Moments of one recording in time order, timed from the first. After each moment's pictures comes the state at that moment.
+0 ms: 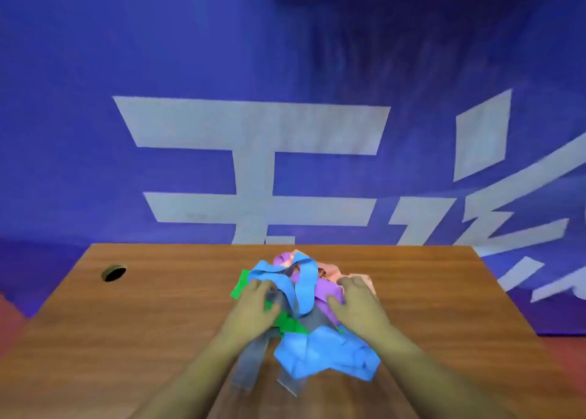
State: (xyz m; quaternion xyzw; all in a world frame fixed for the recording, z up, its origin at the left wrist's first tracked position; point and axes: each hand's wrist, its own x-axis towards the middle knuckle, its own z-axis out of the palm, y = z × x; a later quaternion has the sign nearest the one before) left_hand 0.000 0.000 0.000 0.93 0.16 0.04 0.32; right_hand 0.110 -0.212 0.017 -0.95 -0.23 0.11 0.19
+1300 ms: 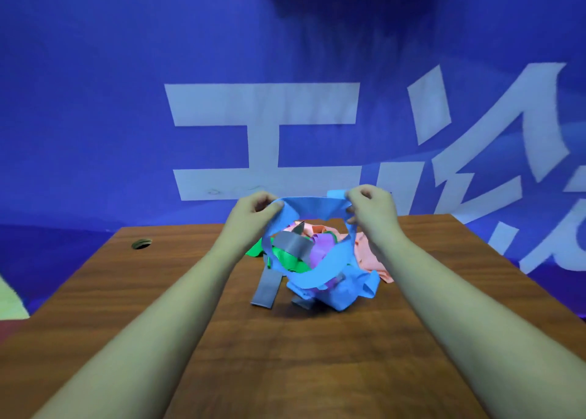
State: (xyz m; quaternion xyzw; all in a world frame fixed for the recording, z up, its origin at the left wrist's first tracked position) left_hand -0.129 -0.052 0.102 0.82 0.07 0.26 0.50; right_hand -0.026 -0.243 0.105 -0.74 -0.12 -0.06 0.66
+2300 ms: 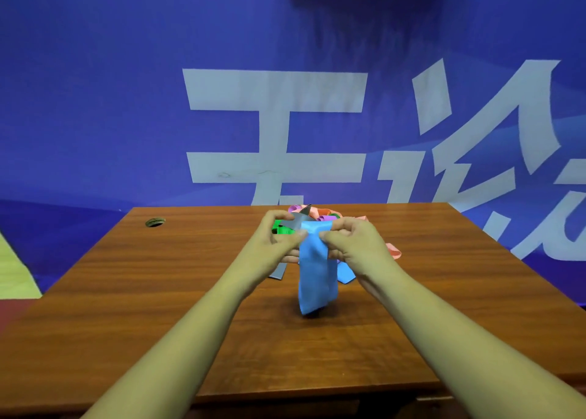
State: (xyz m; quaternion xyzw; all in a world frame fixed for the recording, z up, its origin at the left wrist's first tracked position) left_hand -0.216 -0.082 0.048 0.73 0.02 0.13 0.67; right_hand -0.148 -0.244 0.068 -0.73 -0.18 0.10 0.65
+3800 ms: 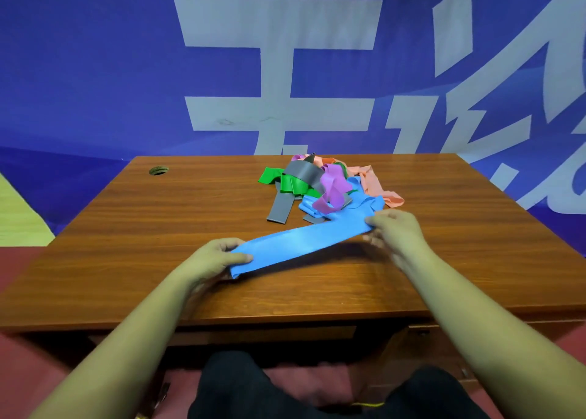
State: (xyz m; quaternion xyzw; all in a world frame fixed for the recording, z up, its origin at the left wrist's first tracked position) left_hand -0.273 0.008 -0.090 0.74 0.19 -0.04 0.65; right_hand -0.131 -0.302 -0.013 -0.72 0.04 0.13 0.69
